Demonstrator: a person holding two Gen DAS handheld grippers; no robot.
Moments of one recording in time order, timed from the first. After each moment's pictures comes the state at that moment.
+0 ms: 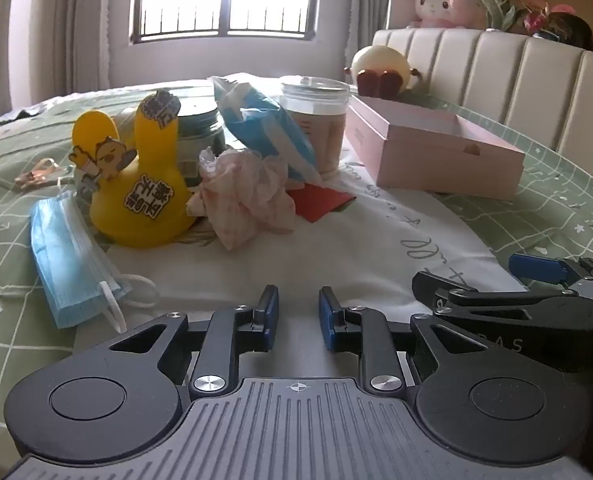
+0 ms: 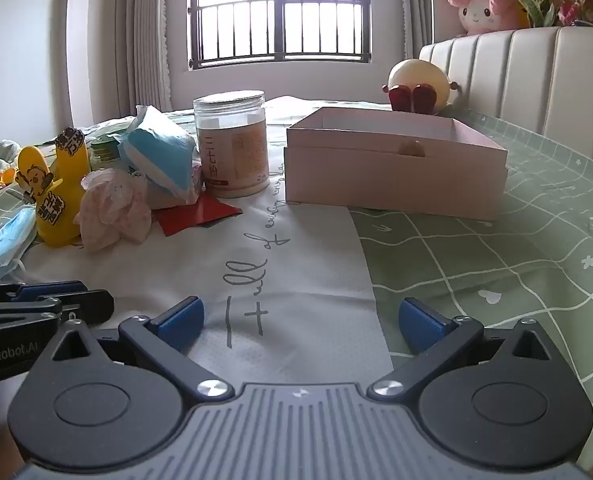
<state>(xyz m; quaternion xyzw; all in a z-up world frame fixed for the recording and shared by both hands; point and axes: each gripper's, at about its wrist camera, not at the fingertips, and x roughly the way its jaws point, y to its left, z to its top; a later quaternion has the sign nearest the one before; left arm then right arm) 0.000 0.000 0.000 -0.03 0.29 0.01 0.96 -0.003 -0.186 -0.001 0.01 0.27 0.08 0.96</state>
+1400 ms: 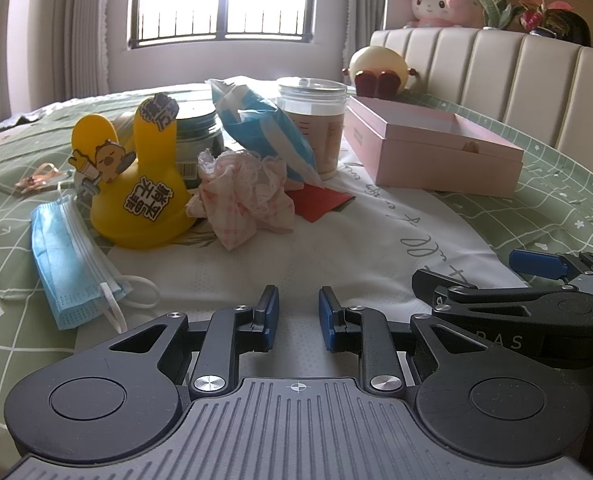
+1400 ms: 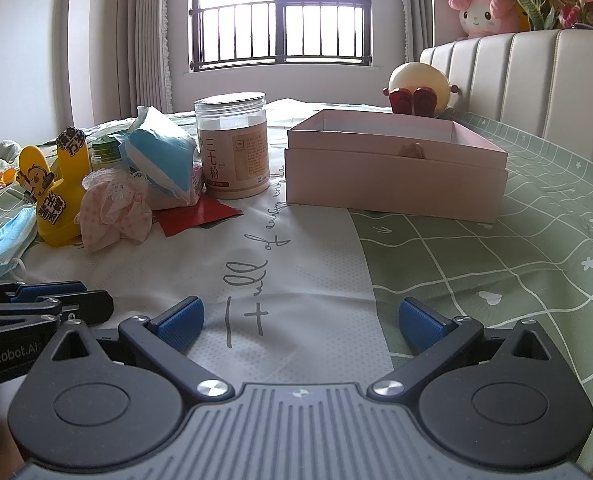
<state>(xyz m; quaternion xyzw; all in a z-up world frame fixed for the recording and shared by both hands) -0.002 -0.003 0.001 -0.03 0.28 0.01 0.96 -0.003 -0.187 0.000 0.01 0.27 0.08 0.96</state>
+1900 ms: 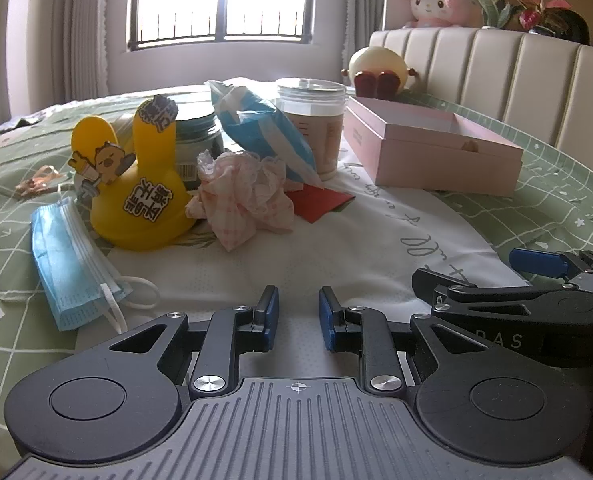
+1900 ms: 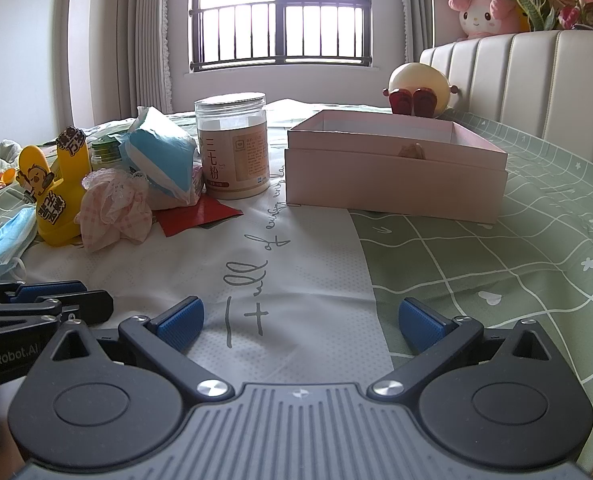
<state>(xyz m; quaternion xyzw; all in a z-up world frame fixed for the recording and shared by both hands) -0.001 -0.003 0.000 -0.03 0.28 0.01 0.96 -0.004 -0.187 0.000 0.01 0.27 0.08 0.96</state>
